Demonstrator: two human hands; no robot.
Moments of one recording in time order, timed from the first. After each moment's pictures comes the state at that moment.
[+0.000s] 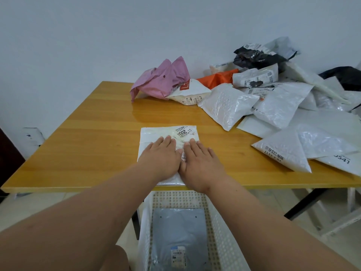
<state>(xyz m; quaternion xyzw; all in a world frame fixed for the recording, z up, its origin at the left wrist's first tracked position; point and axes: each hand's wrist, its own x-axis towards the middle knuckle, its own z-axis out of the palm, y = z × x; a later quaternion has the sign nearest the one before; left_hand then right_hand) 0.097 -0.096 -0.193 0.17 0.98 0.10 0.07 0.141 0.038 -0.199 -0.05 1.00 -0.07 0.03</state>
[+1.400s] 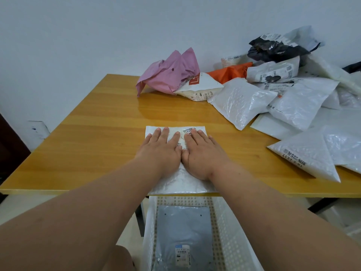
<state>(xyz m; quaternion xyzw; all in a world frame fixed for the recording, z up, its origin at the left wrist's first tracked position) 0.072 -0.114 -0.202 0.15 0.99 0.06 0.07 0.093 0.030 -0.196 -0.08 0.99 -0.05 0.05</state>
